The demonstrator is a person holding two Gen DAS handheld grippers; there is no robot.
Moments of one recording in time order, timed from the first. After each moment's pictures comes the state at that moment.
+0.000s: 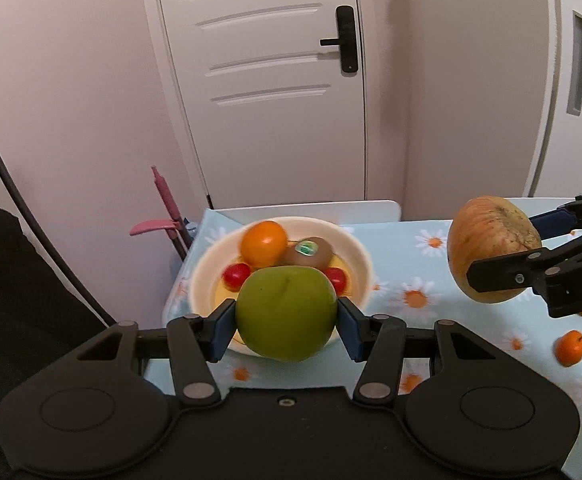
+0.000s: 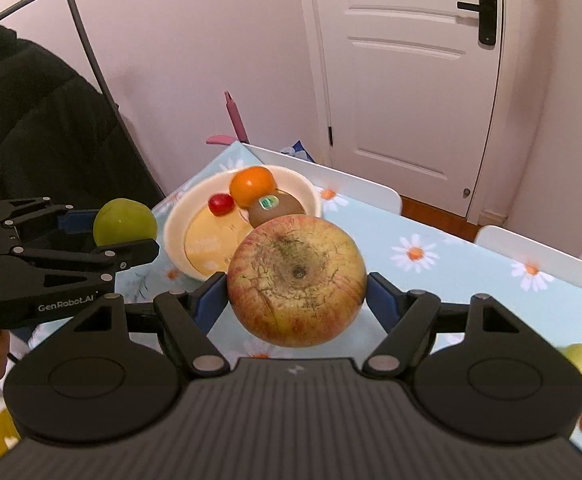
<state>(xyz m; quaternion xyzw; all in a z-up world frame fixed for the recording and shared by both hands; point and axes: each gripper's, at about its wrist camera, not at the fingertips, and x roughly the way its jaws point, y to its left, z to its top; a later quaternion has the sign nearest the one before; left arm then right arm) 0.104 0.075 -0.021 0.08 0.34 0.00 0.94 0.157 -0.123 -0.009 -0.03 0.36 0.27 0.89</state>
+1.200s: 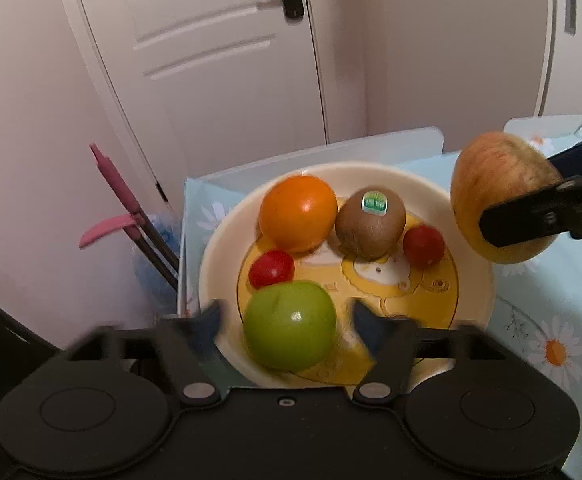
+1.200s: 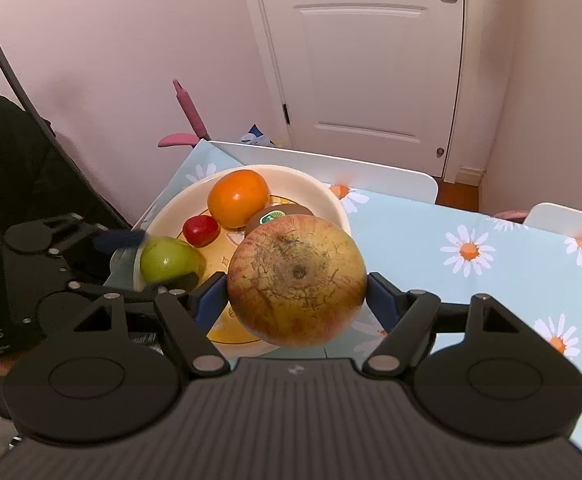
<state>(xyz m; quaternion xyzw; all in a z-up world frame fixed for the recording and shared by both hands) 0.208 0.149 -0.095 0.14 0.38 -0.11 0.91 0.215 -0.036 -0.049 0.01 0.41 0.18 0.89</state>
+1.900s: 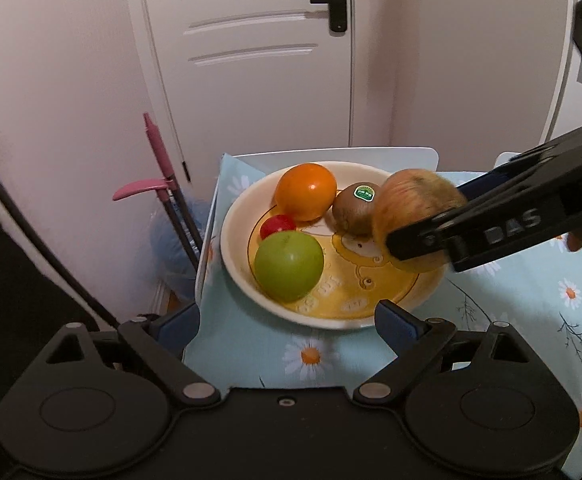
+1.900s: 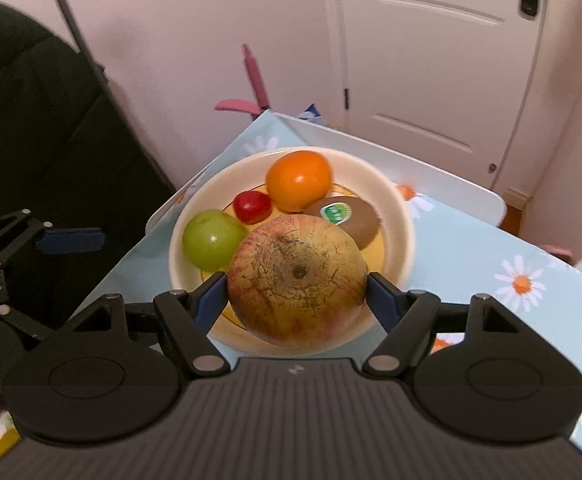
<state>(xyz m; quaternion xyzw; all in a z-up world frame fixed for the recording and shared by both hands) 0.143 0.152 -0.070 0.07 0.39 -0.06 0.92 0.224 -0.003 -0.062 -0.06 0.42 0.28 0.86</state>
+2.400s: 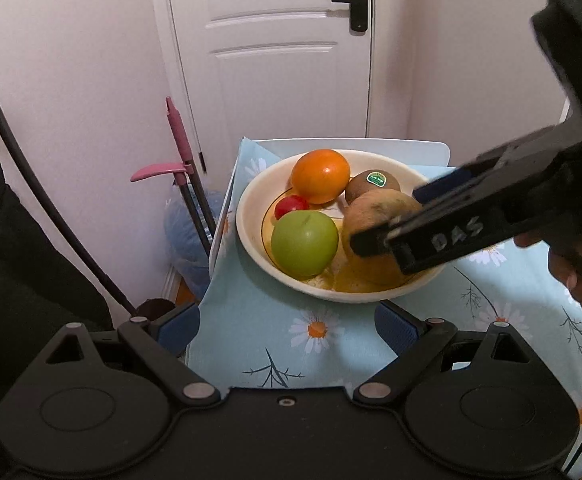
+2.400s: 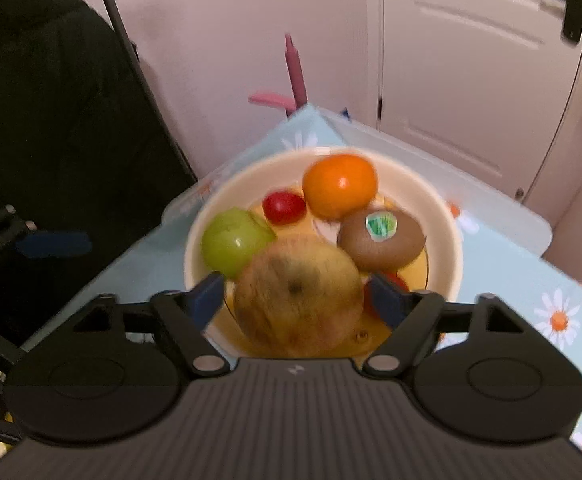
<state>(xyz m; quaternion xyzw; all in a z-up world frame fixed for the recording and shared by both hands) 0.127 0.158 -0.075 0.05 0.39 -0.03 0.92 0.225 0.016 -0.076 -0.08 0.39 0.32 0.86</state>
